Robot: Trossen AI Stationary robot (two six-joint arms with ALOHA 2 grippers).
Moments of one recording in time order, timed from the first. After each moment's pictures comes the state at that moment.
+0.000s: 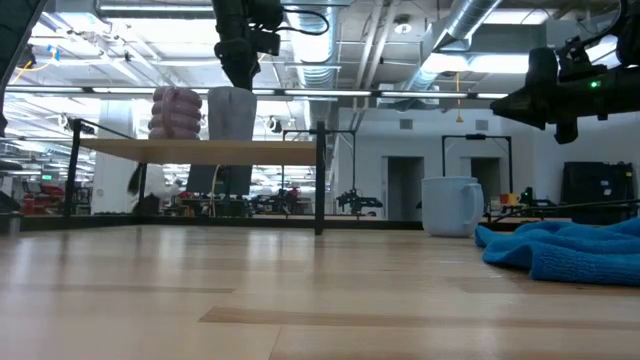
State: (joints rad) left arm 0.68 1.77 1.96 -1.39 -0.07 0.62; right arm -0.44 0.05 0.02 0.14 0.32 0.18
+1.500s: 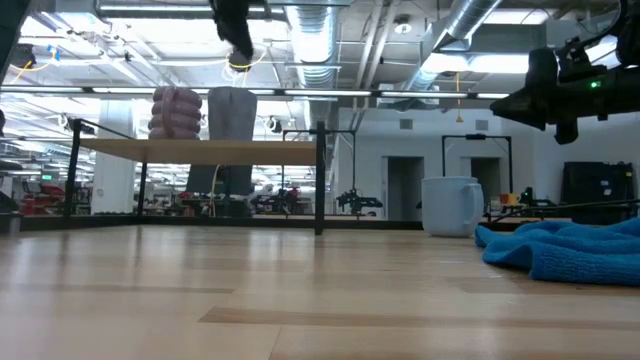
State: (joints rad) left arm 0.76 1.68 2.22 -1.44 0.18 0.48; right arm -0.44 0.05 0.02 0.13 0.32 0.18
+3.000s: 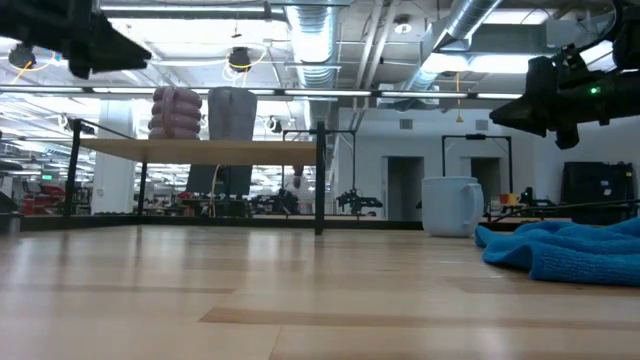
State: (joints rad) left arm 0.72 0.00 0.41 -0.44 0.06 0.02; right arm -0.44 0.05 0.02 0.06 0.31 0.18
